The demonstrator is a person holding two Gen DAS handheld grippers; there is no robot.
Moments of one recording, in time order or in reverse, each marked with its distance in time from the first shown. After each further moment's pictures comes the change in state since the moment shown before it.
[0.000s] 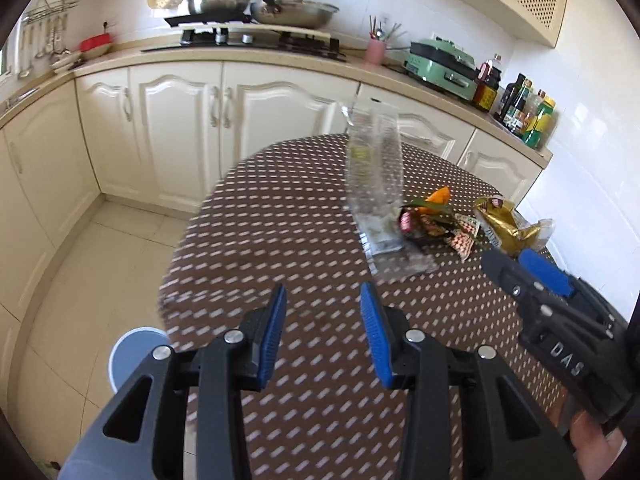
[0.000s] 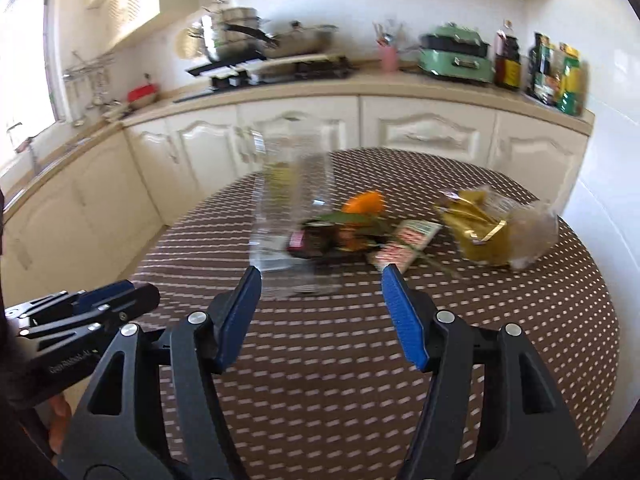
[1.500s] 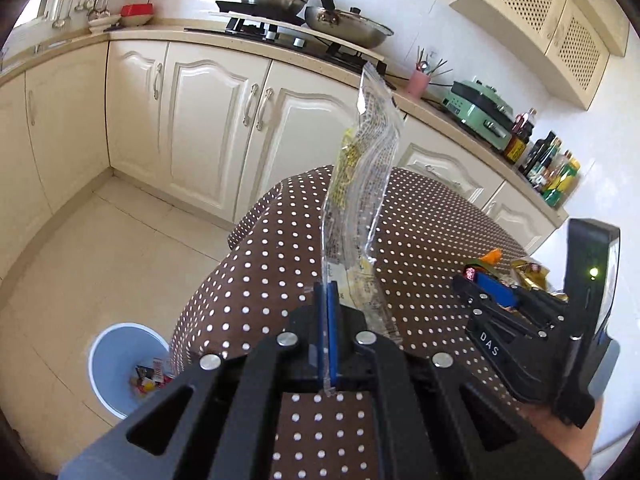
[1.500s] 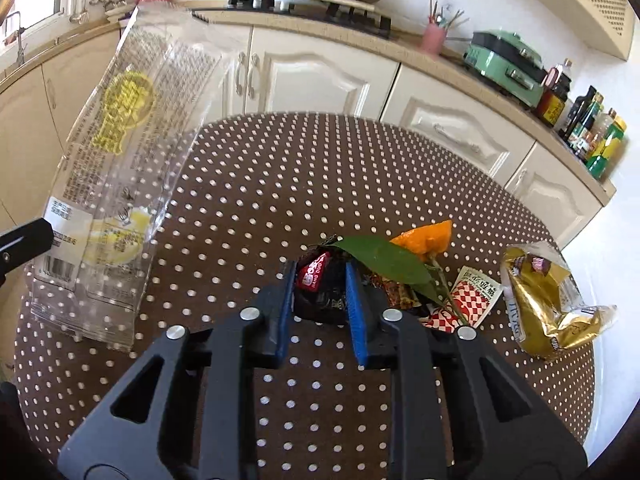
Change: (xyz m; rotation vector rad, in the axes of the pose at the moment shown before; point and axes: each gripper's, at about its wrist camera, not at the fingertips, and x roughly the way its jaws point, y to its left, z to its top) left arm 0.016 0.079 0.008 -0.193 -0.084 -0.018; right arm 0.105 0.059 0.013 -0.291 0.153 -0.110
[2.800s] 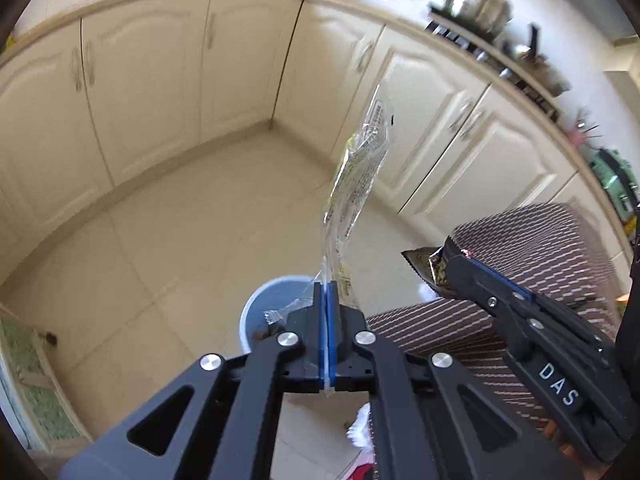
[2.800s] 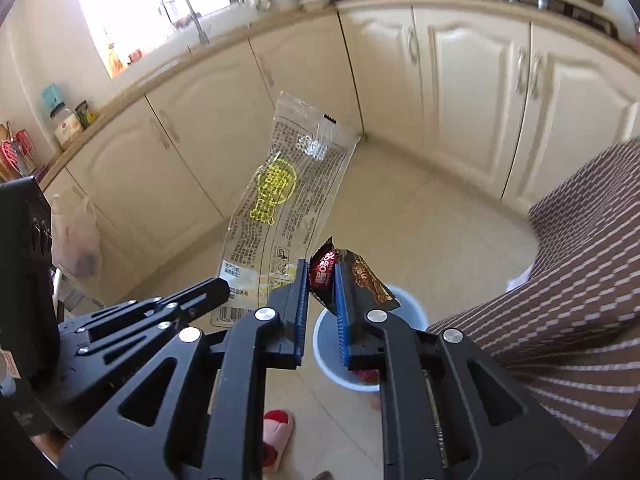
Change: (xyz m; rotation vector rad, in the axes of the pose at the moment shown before) left arm -0.086 0.284 -0.062 -0.307 0.042 0.390; right arm -0.011 0.324 -0.002 -0.112 0.051 0.729
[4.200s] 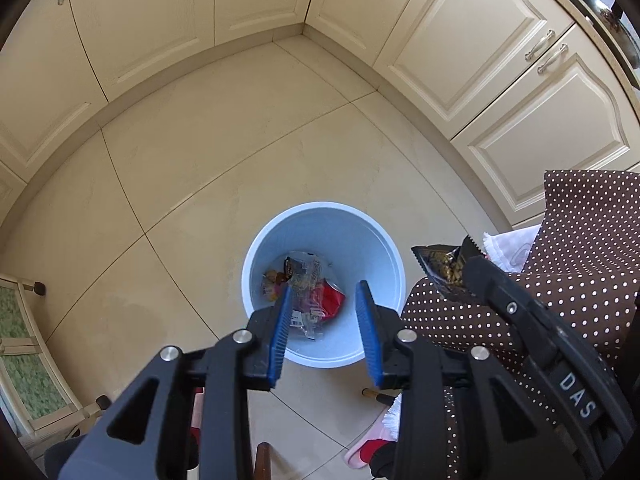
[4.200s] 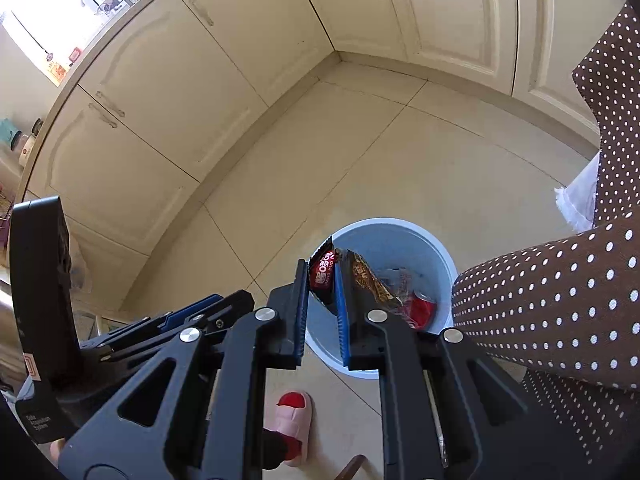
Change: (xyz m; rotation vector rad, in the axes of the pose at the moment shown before) left arm 0.165 0.026 -0.026 -0.084 0.276 0.074; right arm 0.147 -0.071 -0.045 0.208 0.202 0.032
